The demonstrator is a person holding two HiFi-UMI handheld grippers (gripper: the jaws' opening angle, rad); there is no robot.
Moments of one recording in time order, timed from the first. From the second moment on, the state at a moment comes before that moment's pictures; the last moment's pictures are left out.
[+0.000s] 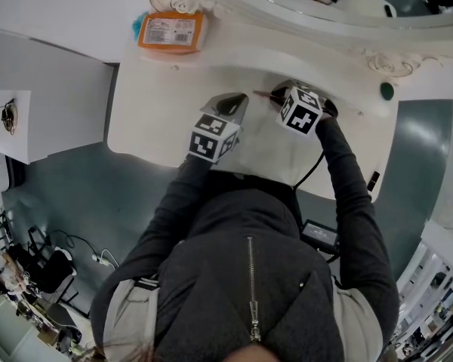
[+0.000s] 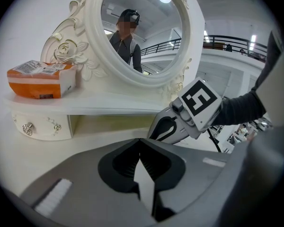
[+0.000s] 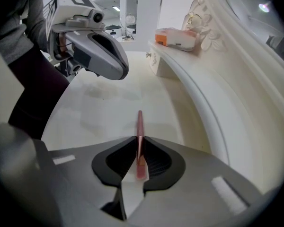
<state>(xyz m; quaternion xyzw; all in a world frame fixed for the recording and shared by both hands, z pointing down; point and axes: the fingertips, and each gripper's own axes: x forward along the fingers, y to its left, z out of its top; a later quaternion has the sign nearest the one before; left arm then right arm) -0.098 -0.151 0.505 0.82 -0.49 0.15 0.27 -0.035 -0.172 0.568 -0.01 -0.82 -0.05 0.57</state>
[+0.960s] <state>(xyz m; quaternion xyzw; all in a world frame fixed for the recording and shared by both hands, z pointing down) -0.096 -0.146 0.502 0.82 -0.49 0.15 0.26 -0.019 -0.171 0.555 0.00 -0.81 -0.08 0.58</state>
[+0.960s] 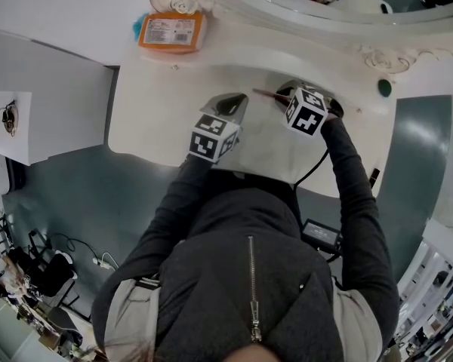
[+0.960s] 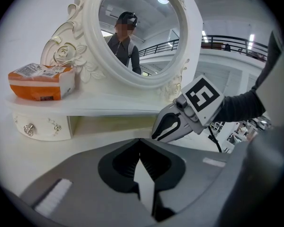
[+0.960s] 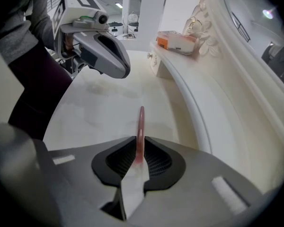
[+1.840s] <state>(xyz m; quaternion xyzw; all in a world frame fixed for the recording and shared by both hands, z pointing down) -0.043 -0.148 0.451 0.86 -0.44 0.13 0.21 0.005 -0.170 0.439 0.35 -0.90 0.21 0.18</state>
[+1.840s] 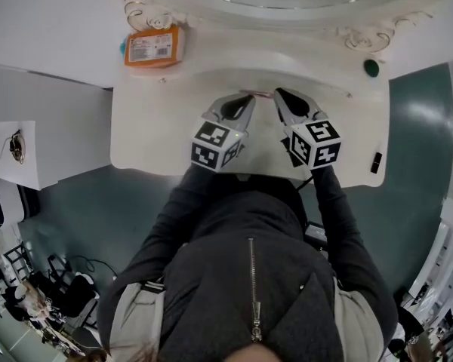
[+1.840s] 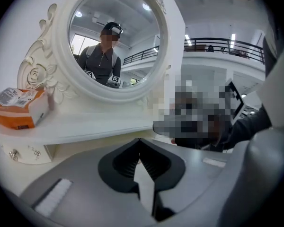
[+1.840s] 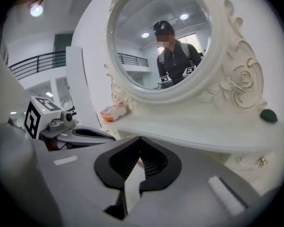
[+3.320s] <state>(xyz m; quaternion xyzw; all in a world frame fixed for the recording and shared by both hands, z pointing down) -0.012 -0.093 0.451 0.93 -0.27 0.12 0.19 0.028 -0.087 0.463 0.60 -0.76 0.24 0.07</state>
